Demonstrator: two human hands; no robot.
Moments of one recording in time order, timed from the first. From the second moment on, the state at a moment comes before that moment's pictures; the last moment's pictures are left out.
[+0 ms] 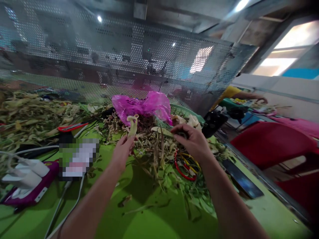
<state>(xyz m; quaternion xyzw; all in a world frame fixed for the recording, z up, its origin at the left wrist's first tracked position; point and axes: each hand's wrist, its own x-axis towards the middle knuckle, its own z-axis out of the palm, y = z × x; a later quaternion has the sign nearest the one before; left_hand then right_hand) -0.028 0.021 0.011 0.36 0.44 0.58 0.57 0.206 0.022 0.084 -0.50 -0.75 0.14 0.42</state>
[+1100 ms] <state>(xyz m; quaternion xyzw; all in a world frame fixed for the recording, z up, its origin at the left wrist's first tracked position) -0.036 0.029 0.008 0.30 0.41 0.63 0.59 0.169 0.026 0.053 -0.48 -0.74 0.21 0.41</state>
